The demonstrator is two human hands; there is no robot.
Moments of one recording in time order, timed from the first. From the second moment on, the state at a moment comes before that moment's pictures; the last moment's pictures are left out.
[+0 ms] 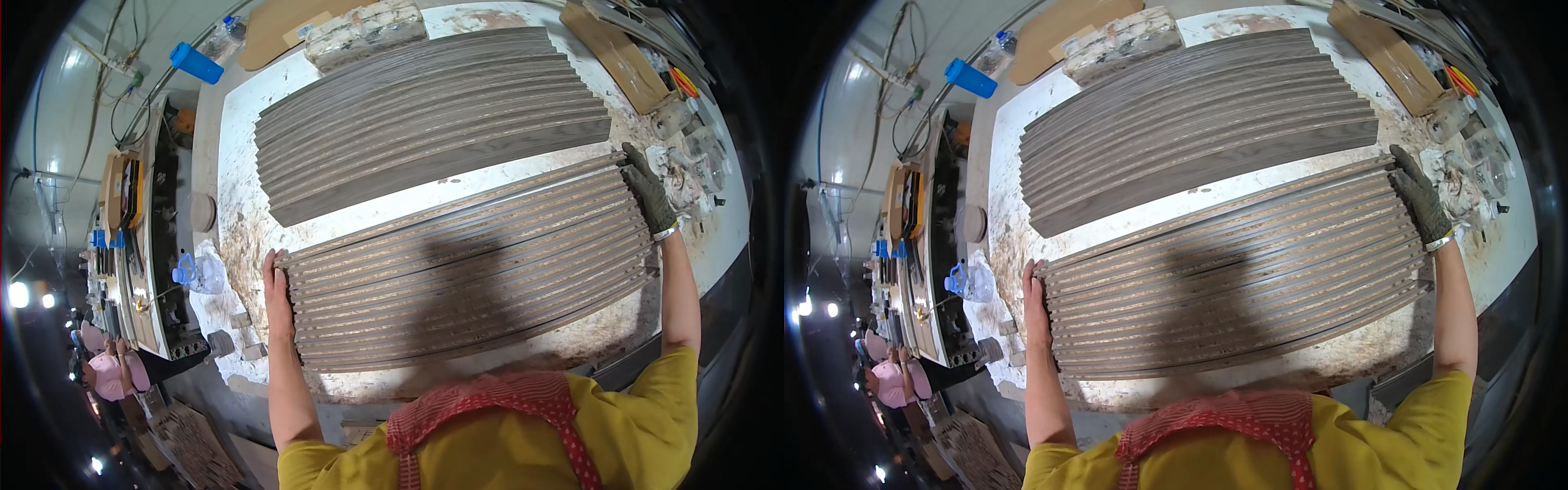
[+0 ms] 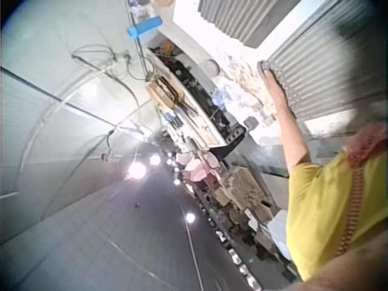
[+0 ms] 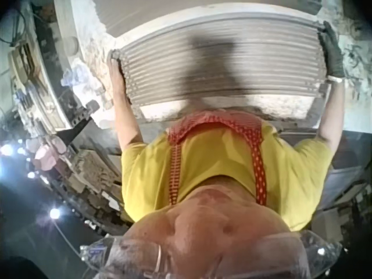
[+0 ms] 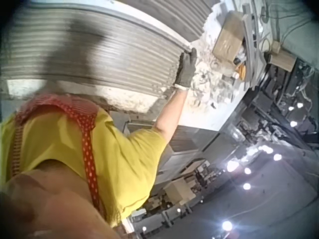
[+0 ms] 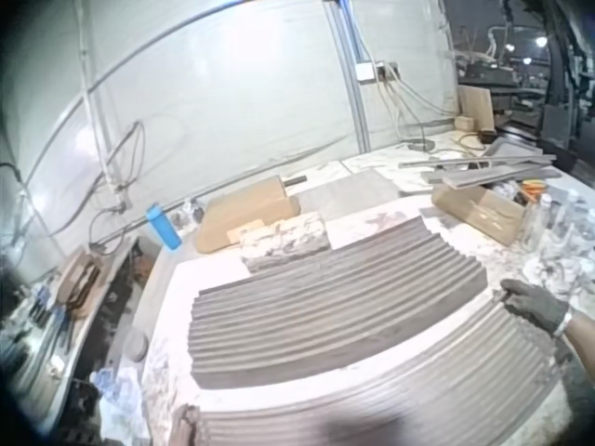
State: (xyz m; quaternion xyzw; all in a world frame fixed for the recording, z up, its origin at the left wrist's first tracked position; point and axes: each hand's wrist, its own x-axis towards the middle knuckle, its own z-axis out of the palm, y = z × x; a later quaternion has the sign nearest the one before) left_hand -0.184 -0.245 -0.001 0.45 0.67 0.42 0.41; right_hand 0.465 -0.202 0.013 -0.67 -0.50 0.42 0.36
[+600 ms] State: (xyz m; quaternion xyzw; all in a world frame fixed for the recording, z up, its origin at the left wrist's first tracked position) left_hand -0.226 -0.206 0.017 0.46 0.74 0.33 0.38; right_hand 0.466 -0.183 0.017 -0.79 -0.51 0.21 0.25
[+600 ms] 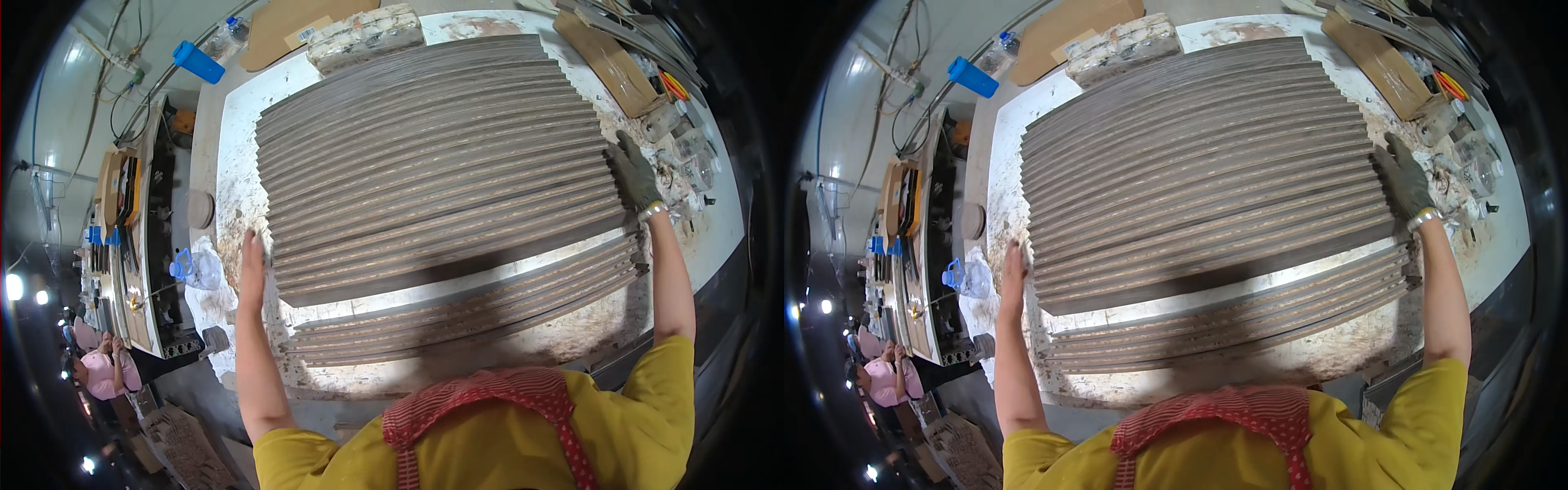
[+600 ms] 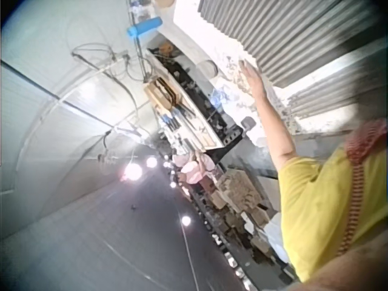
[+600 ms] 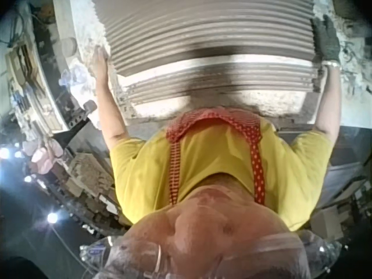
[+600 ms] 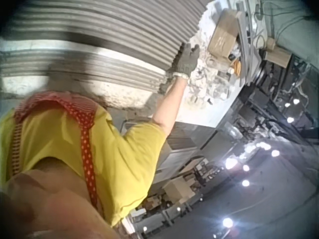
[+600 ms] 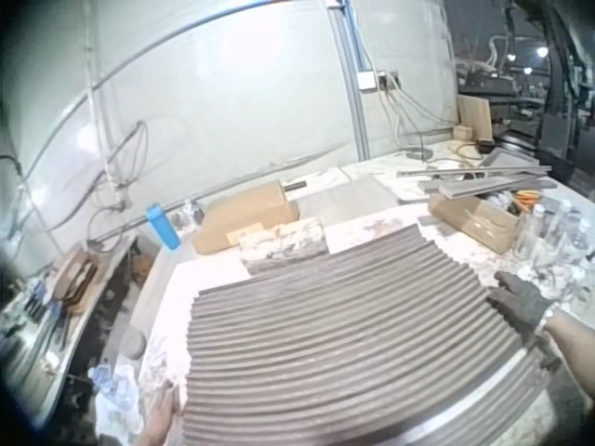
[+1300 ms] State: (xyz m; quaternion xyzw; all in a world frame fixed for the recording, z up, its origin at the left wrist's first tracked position) left_hand -0.187 -0.367 -0.002 0.33 0.61 0.54 0.48; right_hand 0.481 -0.342 -0.039 -0.65 -0.36 0.40 0.54
